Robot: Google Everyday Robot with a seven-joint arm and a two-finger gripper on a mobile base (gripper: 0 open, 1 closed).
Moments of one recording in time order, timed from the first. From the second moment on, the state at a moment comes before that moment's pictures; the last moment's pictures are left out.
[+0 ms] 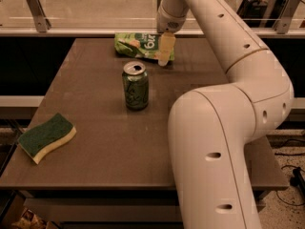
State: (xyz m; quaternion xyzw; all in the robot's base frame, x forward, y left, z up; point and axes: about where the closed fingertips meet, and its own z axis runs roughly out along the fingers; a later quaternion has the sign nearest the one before) arm 0.793 -0.040 0.856 -0.72 0.67 -0.02 0.21
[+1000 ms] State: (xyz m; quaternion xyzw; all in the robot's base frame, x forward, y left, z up) arm 0.802 -0.011 0.839 -0.73 0.64 0.00 0.21
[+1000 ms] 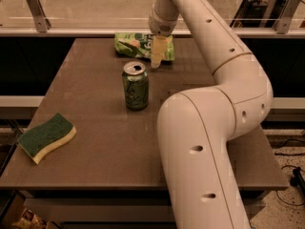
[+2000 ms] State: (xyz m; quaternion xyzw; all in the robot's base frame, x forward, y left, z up) arm 0.807 -0.004 0.830 -0.73 0.64 0.01 0.22
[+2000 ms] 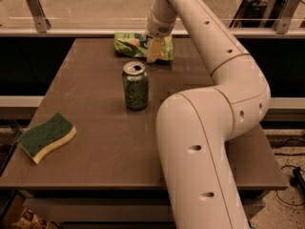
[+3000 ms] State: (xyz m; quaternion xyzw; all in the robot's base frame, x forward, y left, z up) arm 0.809 -0.002 0.827 -0.73 0.64 0.01 0.22
